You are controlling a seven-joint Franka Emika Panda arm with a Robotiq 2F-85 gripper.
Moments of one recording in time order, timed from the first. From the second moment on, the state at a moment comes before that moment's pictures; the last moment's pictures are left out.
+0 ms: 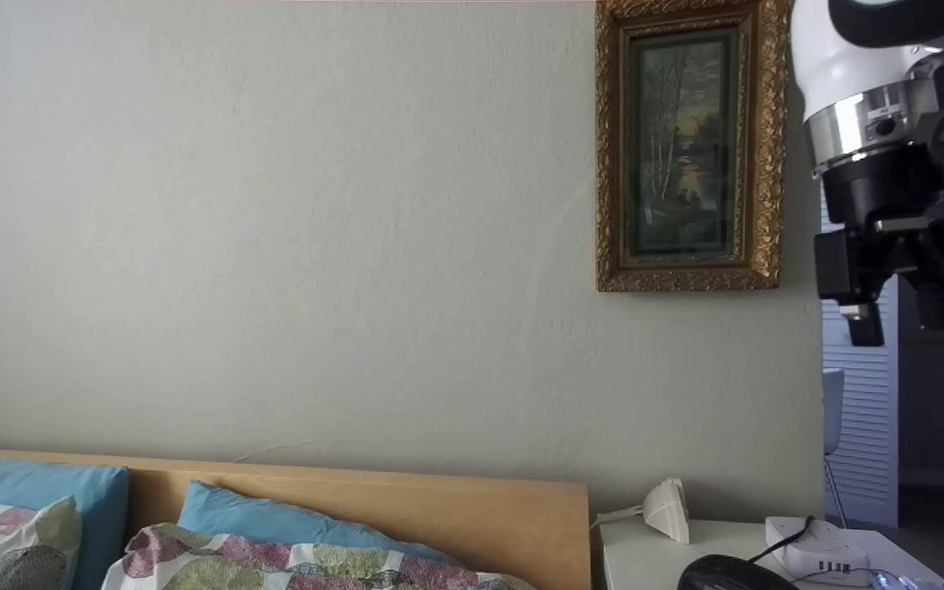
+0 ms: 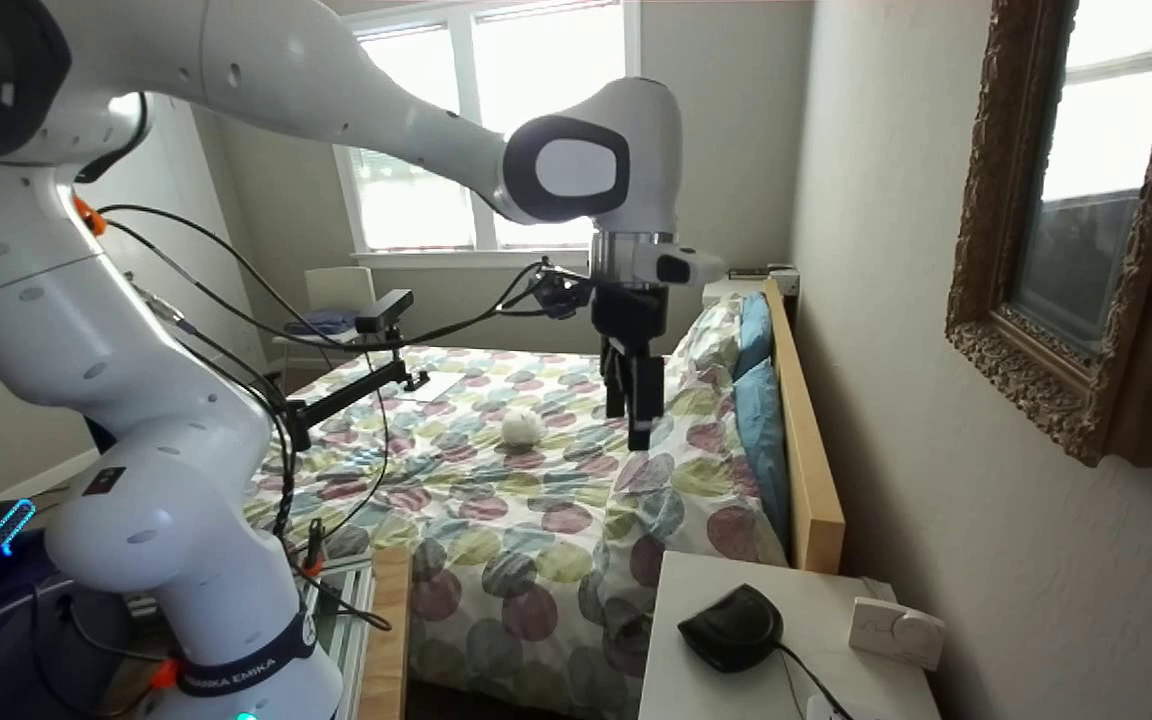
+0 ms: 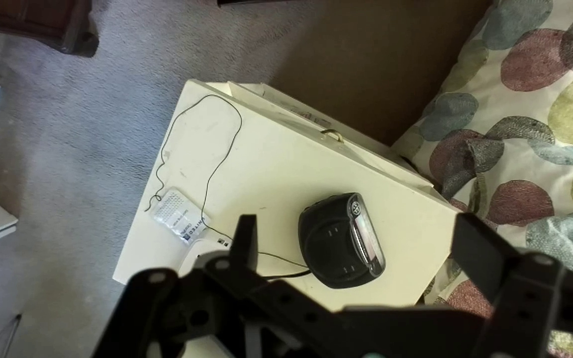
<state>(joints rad) -0.04 -0.29 0.04 -2.29 -0.10 1.91 0.11</state>
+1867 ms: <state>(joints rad) -0.02 0.20 0.02 -2.11 -0.08 2.29 0.24</state>
